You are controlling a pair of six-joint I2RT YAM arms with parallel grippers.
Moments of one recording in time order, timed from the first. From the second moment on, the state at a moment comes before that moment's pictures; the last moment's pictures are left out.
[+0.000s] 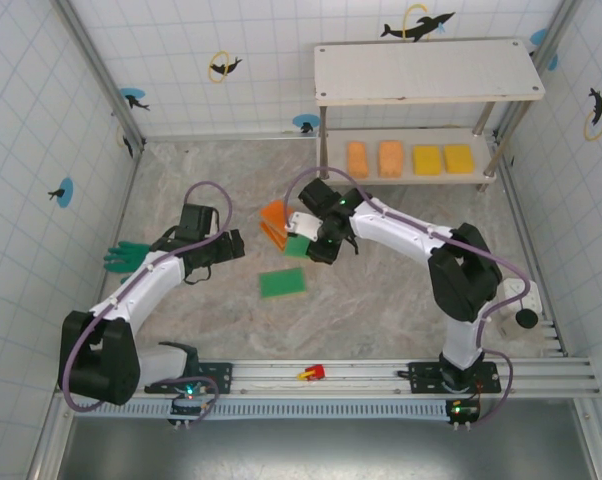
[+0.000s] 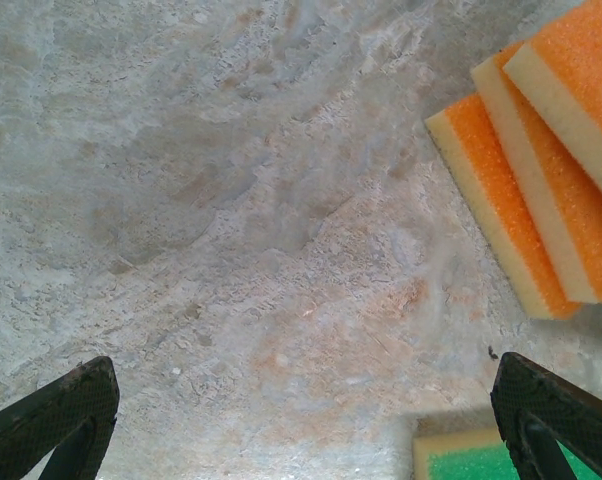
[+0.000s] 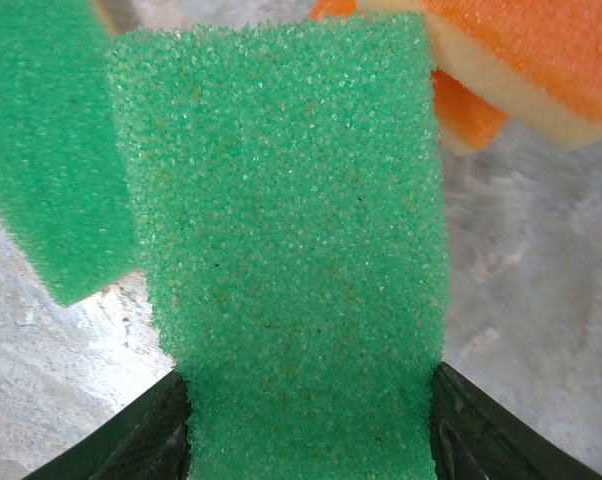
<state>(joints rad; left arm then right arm) -0.25 1.25 0.73 -0.49 0.06 -0.40 0.80 1.86 1.47 -0.85 -0.07 -0.49</state>
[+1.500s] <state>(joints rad) -0.25 1.30 0.79 -0.44 0.09 -0.40 0.55 1.60 1.43 -0.98 0.01 -0.46</state>
